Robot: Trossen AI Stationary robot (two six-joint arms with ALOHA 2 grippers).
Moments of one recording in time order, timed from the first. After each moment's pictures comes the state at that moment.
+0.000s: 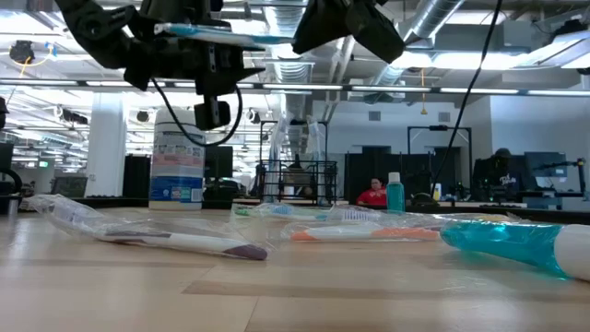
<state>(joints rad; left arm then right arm) 0.20 1.37 0.54 0.65 0.58 -1.00 0.42 1.87 1.49 -0.53 1.00 -0.64</state>
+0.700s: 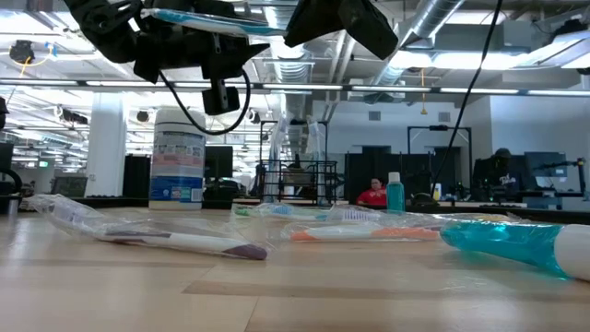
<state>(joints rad) 0.20 1.38 0.59 0.67 0.66 -1.03 0.43 1.87 1.49 -0.46 0.99 -0.69</state>
